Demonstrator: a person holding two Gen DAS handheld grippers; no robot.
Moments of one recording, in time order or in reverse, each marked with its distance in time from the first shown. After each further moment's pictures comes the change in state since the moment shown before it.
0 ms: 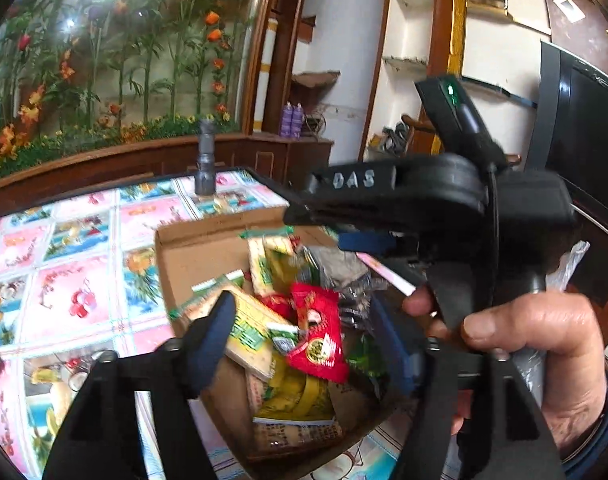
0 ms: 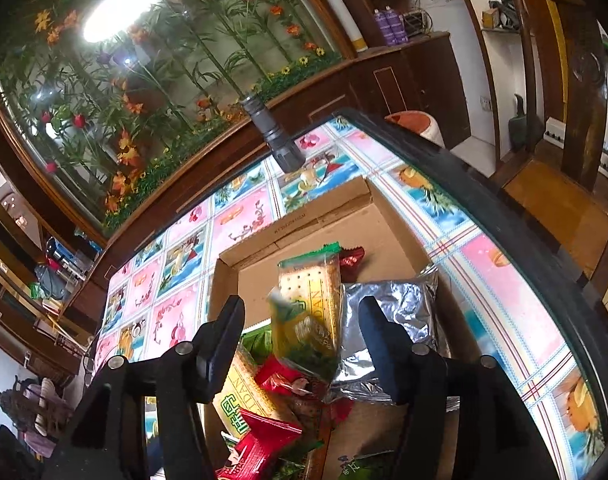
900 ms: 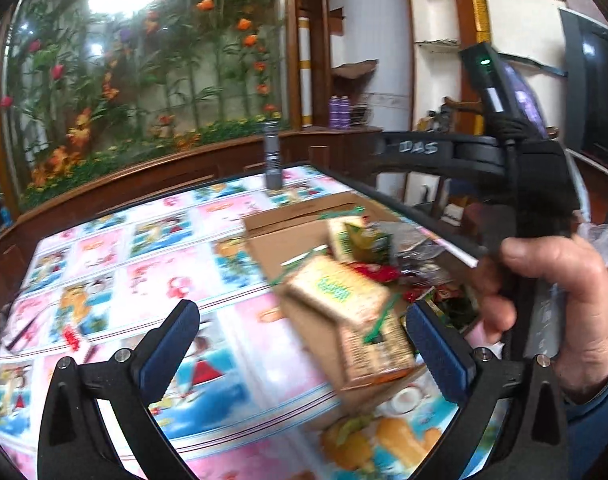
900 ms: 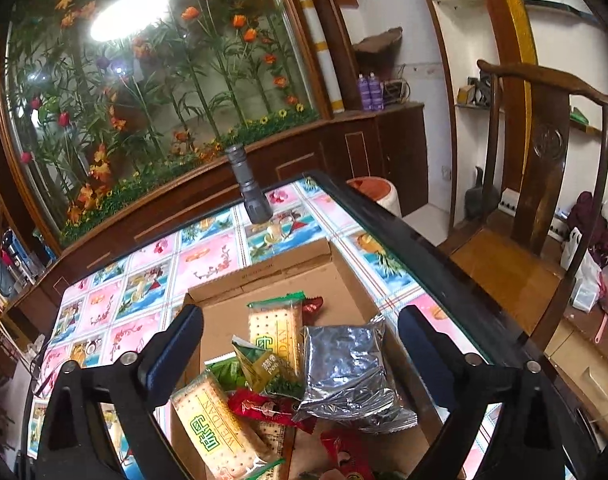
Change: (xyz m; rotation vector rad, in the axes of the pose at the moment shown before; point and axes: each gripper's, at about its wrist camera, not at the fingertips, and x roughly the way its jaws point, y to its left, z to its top) left arm -0.054 0.018 -0.014 0.073 0.052 0.239; right arm -0.036 0.029 -0.003 -0.131 -0.210 -0.212
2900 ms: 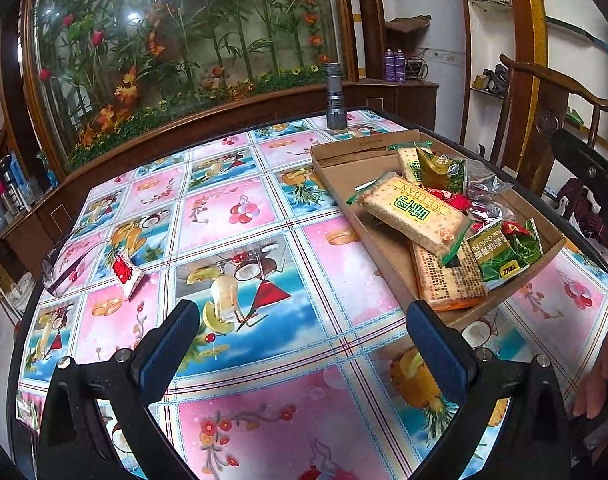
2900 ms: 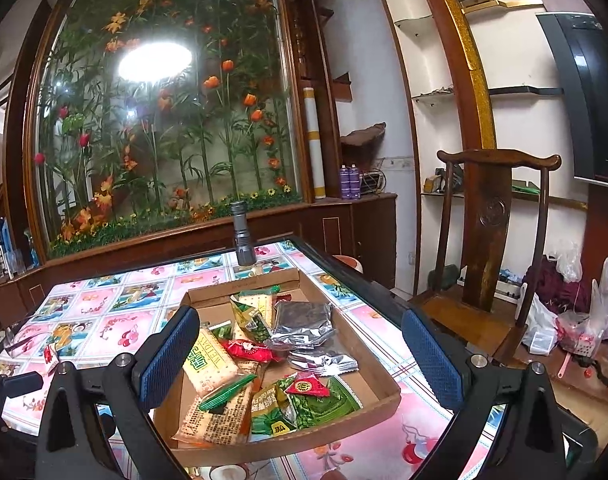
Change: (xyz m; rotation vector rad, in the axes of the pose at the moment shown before) left arm 0.003 0.022 -0.035 -0.038 0.177 0.189; right arm -0.109 0.013 -0.096 -0.127 -0.341 -0.112
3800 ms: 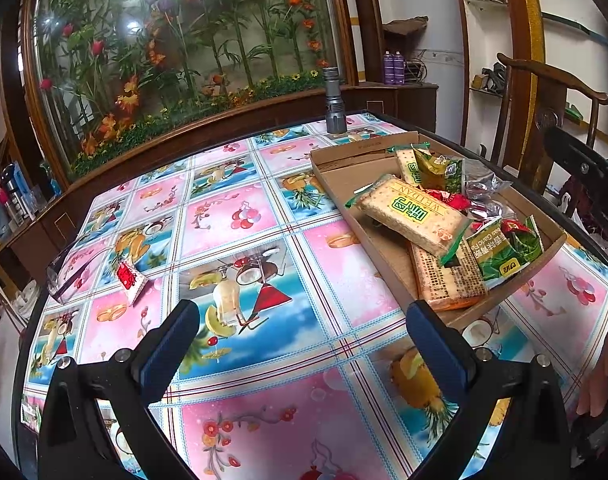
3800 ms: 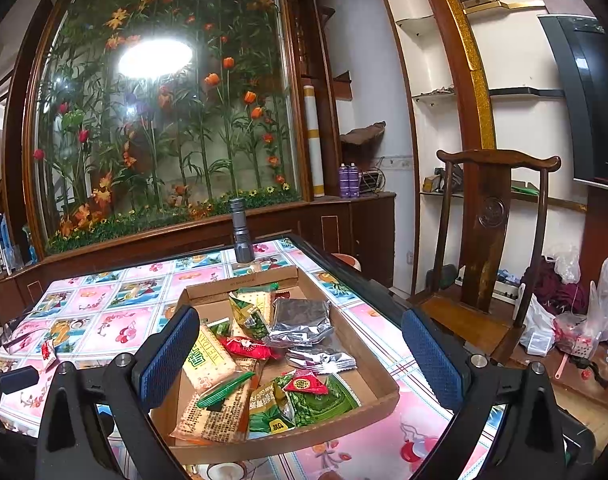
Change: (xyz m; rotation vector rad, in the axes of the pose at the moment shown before) left arm -0.002 -0.004 0.000 0.014 -0.016 0.014; right arm 0.001 -0.001 -0.002 -0.004 0.006 -0.005
